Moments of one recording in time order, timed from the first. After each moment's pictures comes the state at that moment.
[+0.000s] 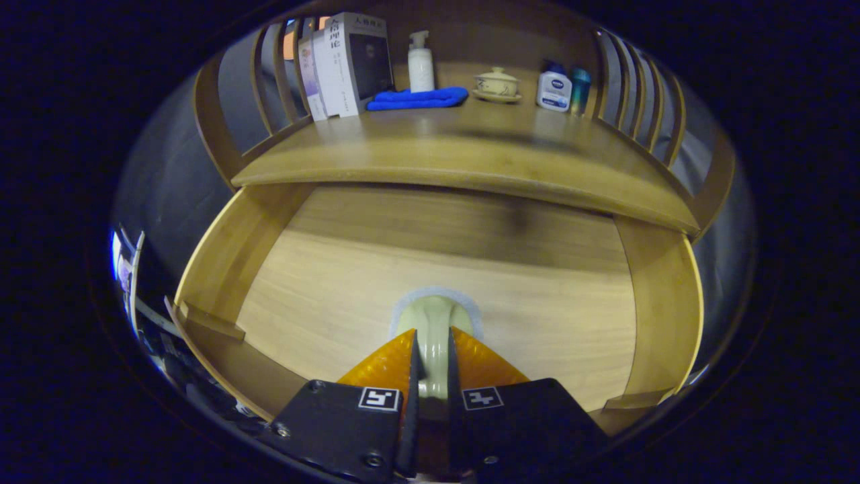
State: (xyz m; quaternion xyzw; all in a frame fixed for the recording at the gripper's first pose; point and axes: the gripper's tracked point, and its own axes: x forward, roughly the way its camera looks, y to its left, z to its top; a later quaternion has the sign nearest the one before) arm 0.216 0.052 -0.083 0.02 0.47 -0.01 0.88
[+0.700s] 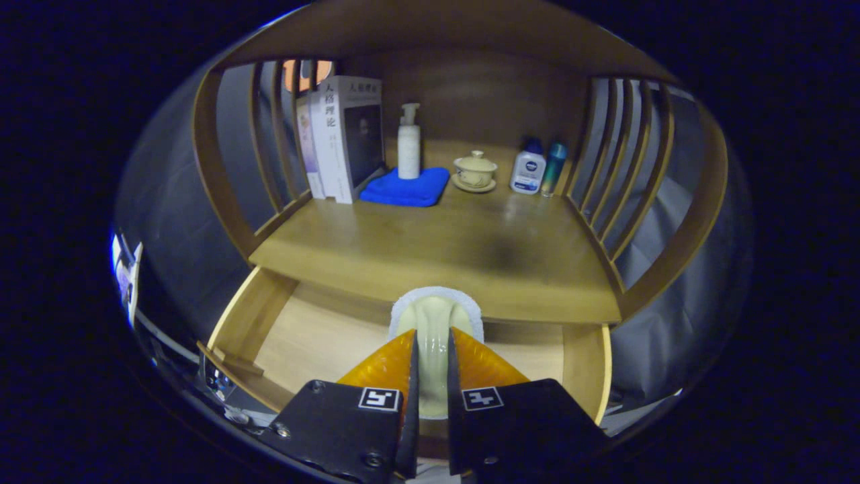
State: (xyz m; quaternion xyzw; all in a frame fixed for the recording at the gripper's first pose) arm 0.263 0.020 0.035 0.00 0.39 -0.04 0.92
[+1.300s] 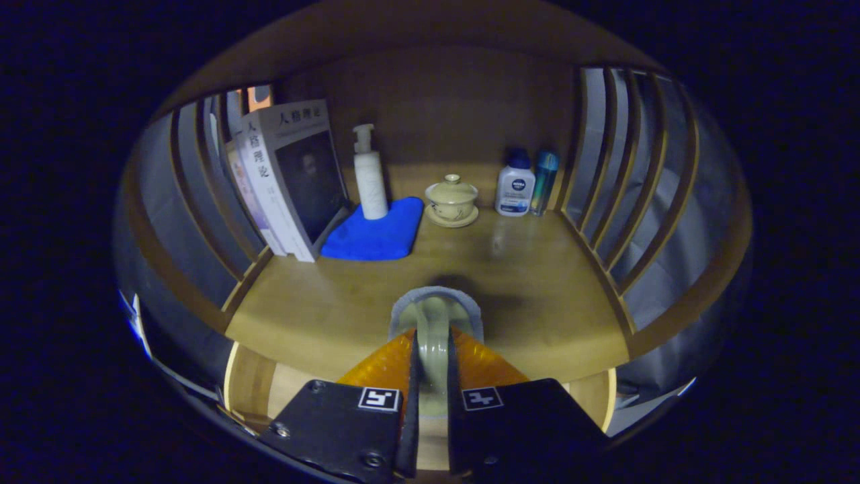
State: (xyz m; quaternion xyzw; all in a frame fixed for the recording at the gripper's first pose) arm 0.360 0.006 0.047 0.06 0.38 -0.07 0.92
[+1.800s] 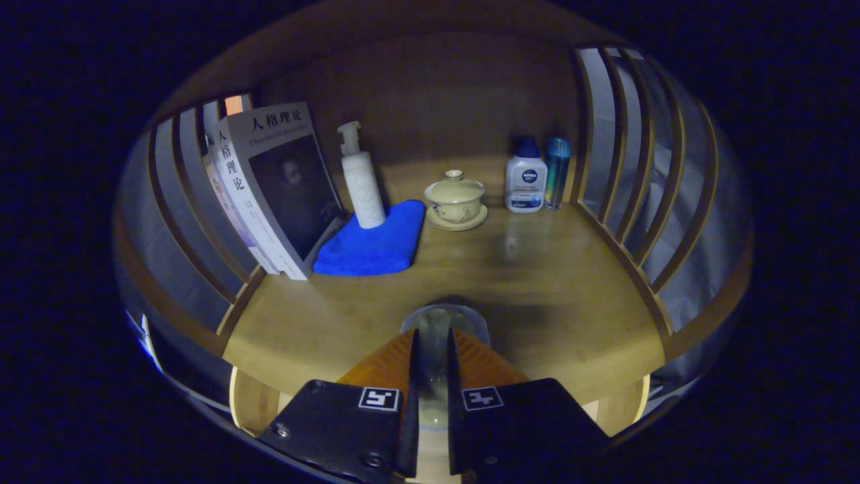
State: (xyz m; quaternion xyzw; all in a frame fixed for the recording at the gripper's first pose) arm 0.390 0.004 0.026 0.09 0.37 -0.06 0.92
